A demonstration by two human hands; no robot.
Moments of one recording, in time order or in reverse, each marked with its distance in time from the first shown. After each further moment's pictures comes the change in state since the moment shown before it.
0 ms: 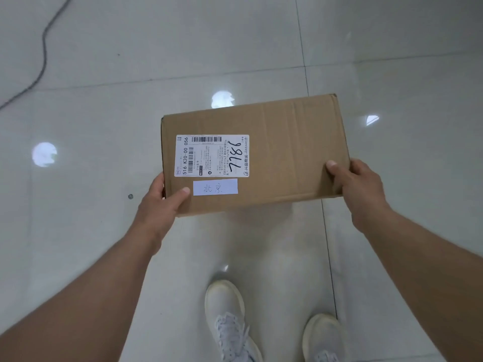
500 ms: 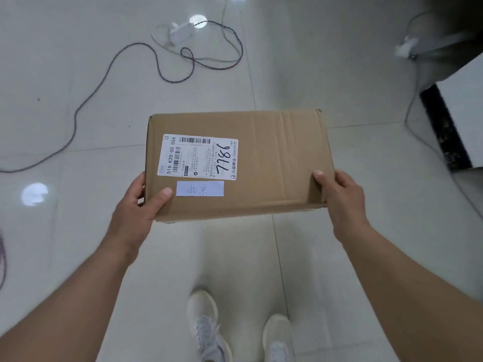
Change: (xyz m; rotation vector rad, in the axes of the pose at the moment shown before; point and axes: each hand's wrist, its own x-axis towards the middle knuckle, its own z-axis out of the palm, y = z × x) left_hand -0.159 0.159 -0.026 -0.096 0.067 0.272; right_hand -0.102 -0.139 -0.130 0.174 0.100 -0.160
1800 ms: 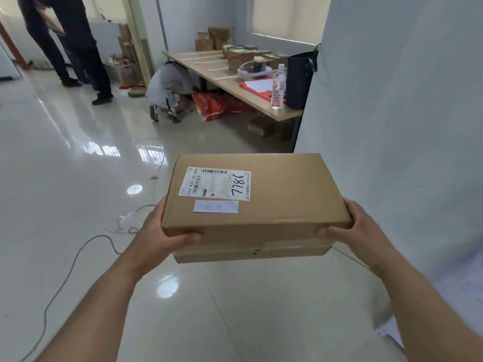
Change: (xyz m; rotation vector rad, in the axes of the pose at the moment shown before) left_hand -0.297 0.382 -0.002 0.180 -0.590 0.690; right_hand -0.285 -0.272 -0.371 -0.051 0.131 -0.323
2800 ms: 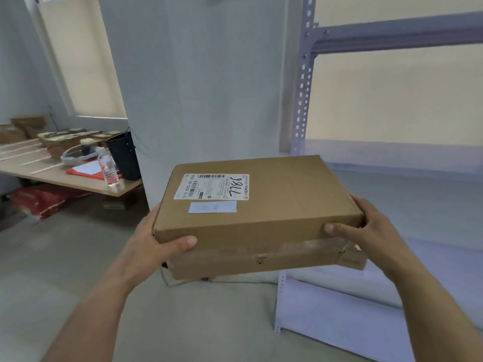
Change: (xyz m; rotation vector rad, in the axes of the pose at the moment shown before) left_hand -0.041 0.225 0.230 -0.074 -0.556 0.451; right_hand -0.257 -0.016 -0.269 0.059 0.774 -0.002
